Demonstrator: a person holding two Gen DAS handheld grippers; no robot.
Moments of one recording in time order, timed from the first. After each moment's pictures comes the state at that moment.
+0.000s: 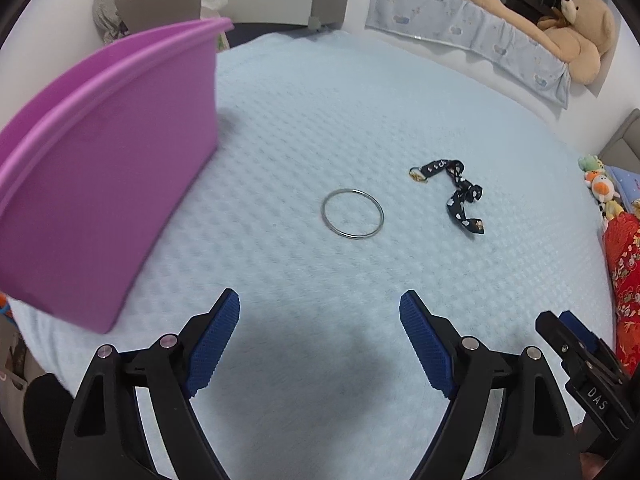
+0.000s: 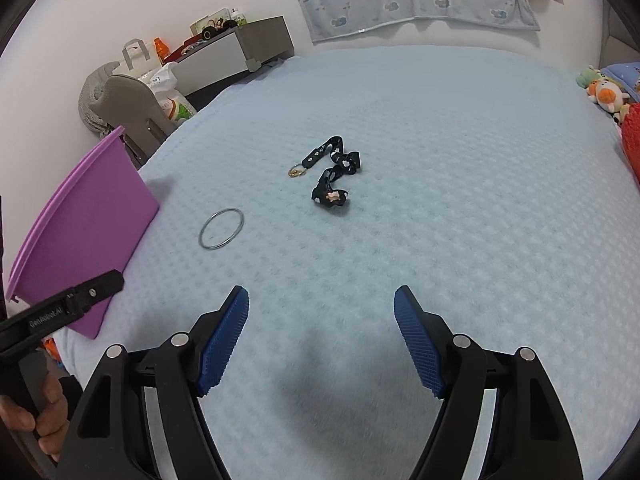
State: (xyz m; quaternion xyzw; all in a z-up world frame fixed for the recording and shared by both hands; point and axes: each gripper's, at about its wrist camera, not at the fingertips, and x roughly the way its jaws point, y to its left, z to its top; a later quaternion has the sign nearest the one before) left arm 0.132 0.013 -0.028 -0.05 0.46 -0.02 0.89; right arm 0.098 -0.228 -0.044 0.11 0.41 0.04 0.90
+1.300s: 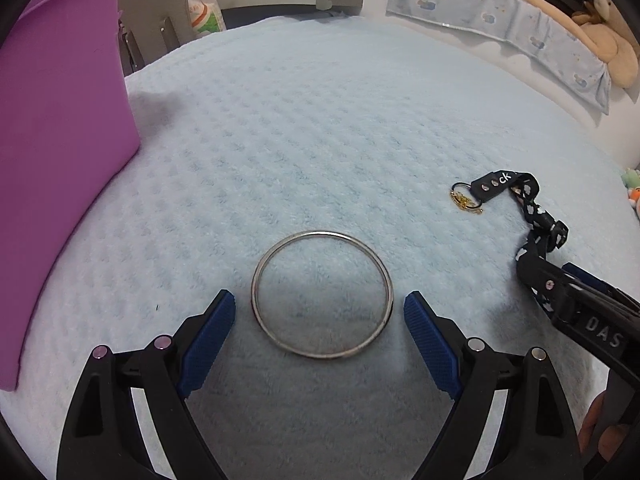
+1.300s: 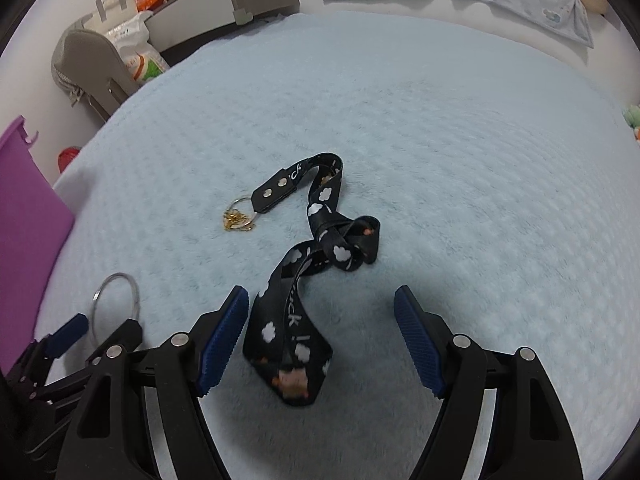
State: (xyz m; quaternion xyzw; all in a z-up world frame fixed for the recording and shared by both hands) left arm 0.261 -0.042 -0.115 -0.05 0.45 0.03 0.89; right arm 0.299 -0.226 -0.115 0.04 0.47 0.04 0.88
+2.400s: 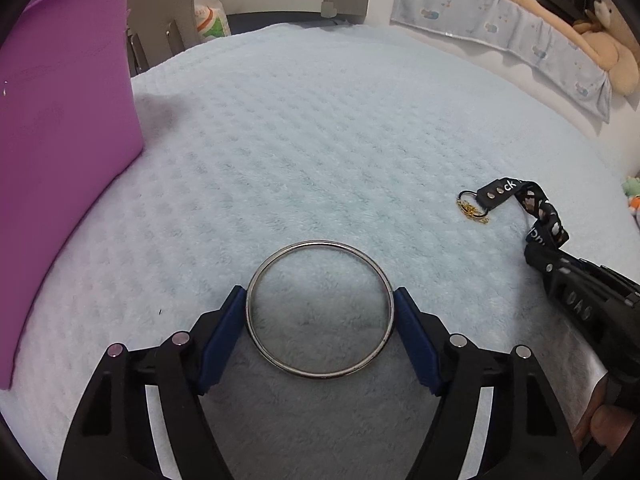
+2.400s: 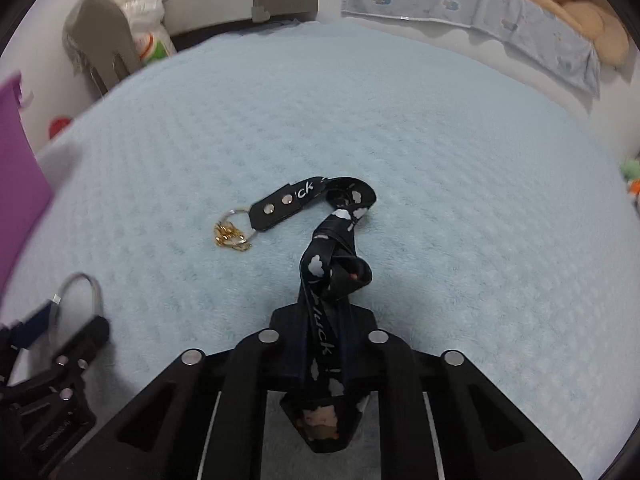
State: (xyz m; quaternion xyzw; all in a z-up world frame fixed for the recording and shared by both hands) left arm 0.259 -0.033 -0.118 -0.06 0.44 0.03 0.90; right arm 0.312 -0.206 -0.118 -0.02 0.45 0.03 0.89
